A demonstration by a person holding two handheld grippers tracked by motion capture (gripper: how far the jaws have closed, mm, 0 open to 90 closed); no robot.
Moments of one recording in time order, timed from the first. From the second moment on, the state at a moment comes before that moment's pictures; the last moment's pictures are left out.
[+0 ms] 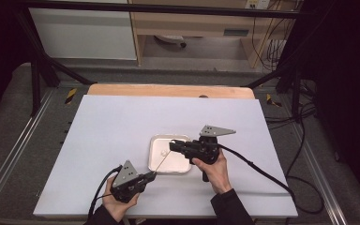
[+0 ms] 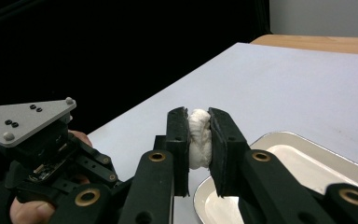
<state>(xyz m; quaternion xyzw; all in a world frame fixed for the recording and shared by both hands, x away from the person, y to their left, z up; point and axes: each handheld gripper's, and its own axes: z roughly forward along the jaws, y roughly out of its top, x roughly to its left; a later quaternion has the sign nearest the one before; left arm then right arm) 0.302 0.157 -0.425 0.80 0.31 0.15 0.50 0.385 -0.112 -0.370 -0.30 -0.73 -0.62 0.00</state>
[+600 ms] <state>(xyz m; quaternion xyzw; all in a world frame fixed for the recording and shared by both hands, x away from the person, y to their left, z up) 0.300 0.155 -0.425 0.80 0.30 0.16 0.49 0.378 -0.103 -0.371 -0.29 -0.73 -0.62 0.00</state>
